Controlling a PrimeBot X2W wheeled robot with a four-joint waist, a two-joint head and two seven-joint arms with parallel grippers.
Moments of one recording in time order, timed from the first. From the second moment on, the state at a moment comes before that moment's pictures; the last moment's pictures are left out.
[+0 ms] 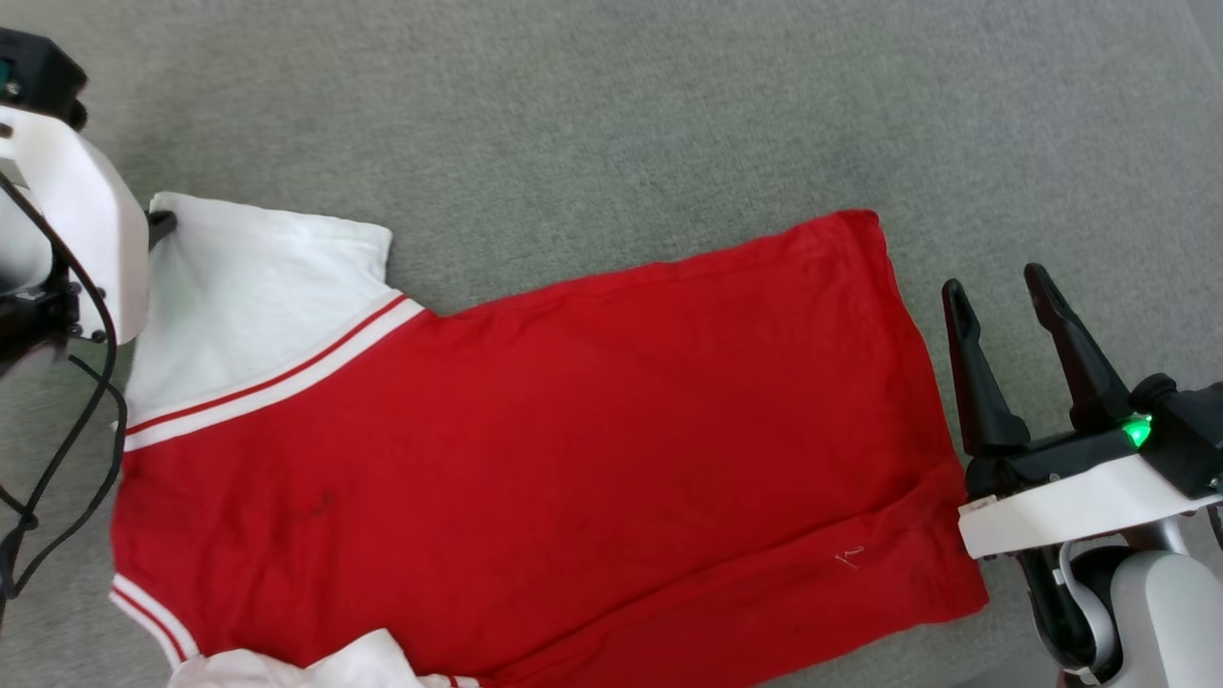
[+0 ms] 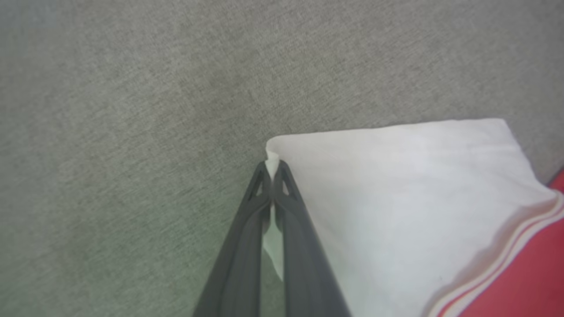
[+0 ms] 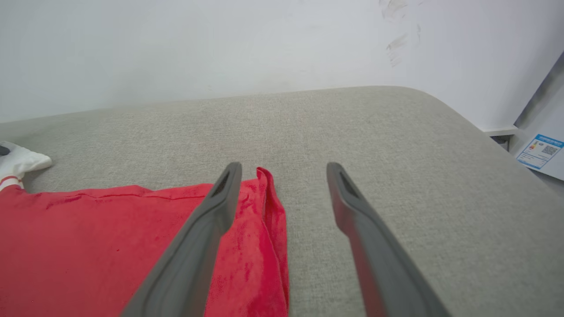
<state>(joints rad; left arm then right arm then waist) -0.85 0.80 -0.46 0.28 -0.84 -0.10 0.82 -0.19 -0.13 0.07 -0.07 0.27 0.13 -0.12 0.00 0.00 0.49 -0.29</state>
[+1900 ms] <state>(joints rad) -0.59 0.77 -0.58 -0.24 -0.75 -0.07 0.48 -0.53 -0.58 0.26 0.22 0.45 0.13 0.86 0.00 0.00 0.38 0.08</state>
